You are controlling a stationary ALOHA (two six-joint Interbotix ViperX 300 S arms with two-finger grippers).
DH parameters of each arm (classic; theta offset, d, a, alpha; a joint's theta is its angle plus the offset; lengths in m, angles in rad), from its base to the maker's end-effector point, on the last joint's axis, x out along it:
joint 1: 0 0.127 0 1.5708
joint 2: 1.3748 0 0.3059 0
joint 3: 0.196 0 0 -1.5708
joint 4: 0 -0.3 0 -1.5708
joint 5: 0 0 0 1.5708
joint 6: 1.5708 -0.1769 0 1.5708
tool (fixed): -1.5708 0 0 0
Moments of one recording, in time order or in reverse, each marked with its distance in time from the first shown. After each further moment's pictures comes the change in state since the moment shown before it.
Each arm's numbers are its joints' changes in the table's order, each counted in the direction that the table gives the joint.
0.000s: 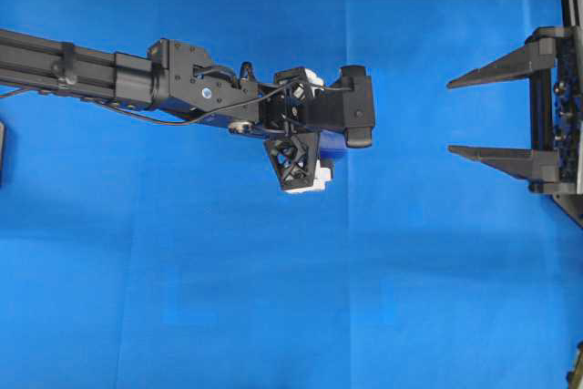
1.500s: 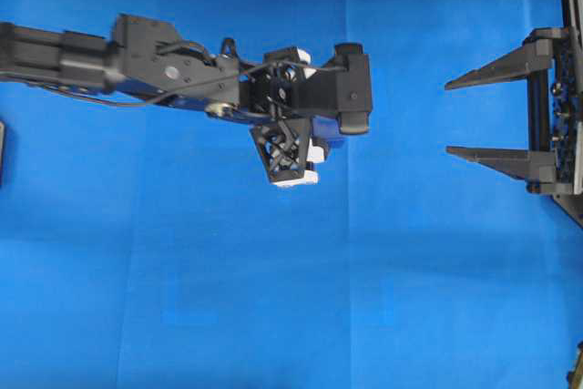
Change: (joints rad) left arm -0.005 0.192 0.002 0.000 0.163 -0.006; right arm 0.000 -0.011 0.000 -0.003 0.002 0.000
